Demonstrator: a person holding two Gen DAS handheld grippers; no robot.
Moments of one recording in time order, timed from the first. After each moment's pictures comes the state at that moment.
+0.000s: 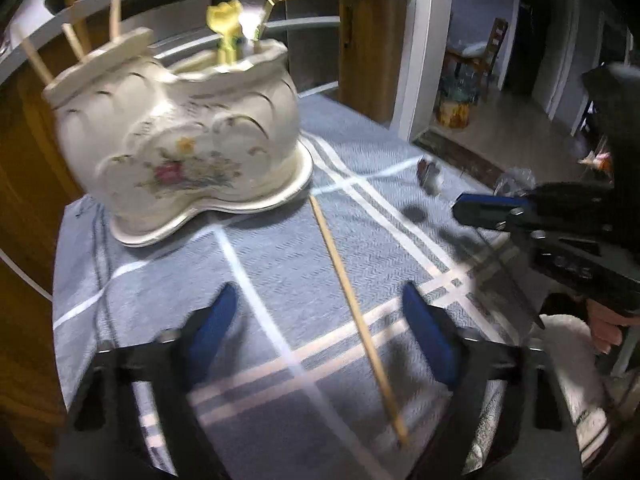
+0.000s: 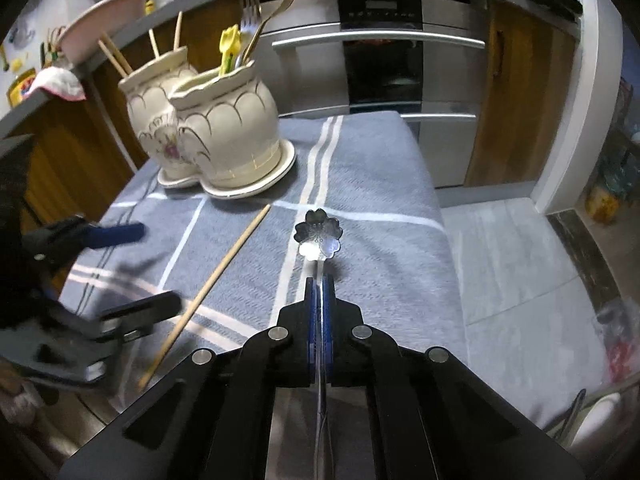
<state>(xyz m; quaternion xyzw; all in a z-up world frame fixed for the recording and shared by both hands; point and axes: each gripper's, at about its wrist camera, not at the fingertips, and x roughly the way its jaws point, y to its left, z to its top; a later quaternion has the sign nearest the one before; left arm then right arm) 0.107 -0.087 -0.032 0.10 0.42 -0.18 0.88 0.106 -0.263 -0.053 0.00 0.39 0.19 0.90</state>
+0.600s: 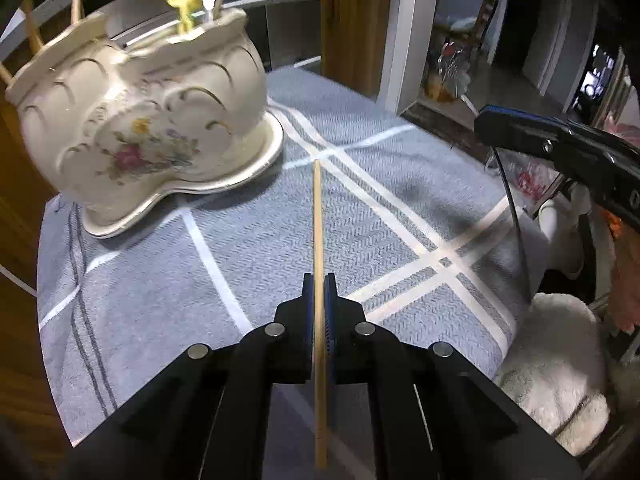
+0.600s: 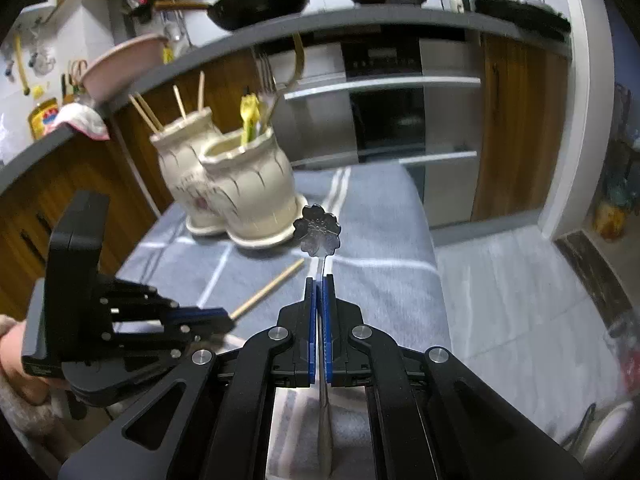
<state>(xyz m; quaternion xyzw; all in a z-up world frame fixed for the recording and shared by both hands) 0.108 -0.089 -0.039 0.11 0.44 -0.20 0.87 0.085 -0.277 -0.019 0.03 0.30 0.21 0.93</state>
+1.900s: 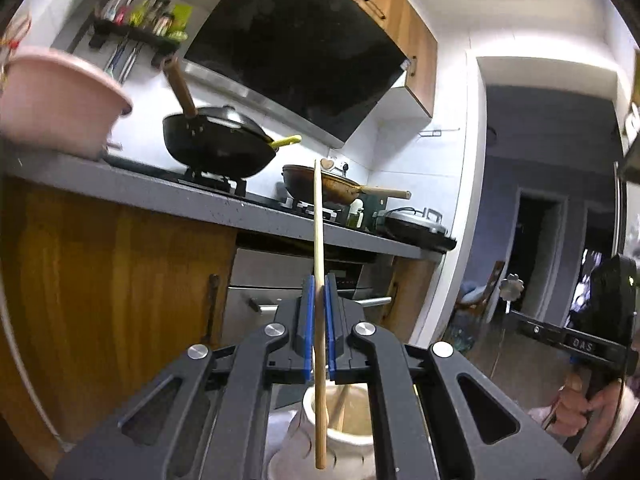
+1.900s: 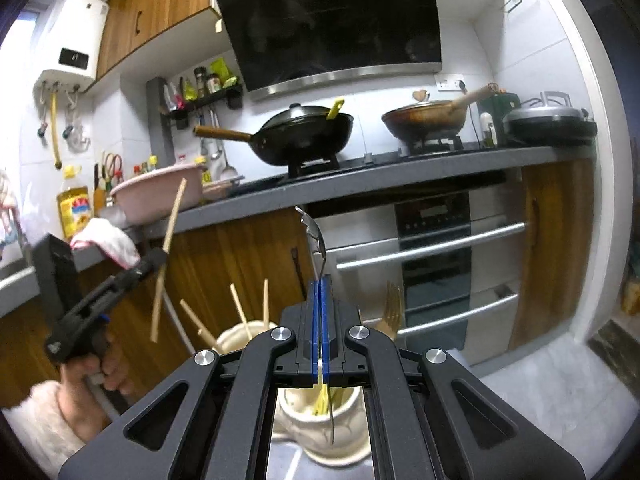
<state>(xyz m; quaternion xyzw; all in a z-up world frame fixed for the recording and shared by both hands) 0.157 0.113 0.120 -0.13 0.02 -0.19 0.97 0.145 -0.214 0.112 0.09 0.10 0.25 0.96</state>
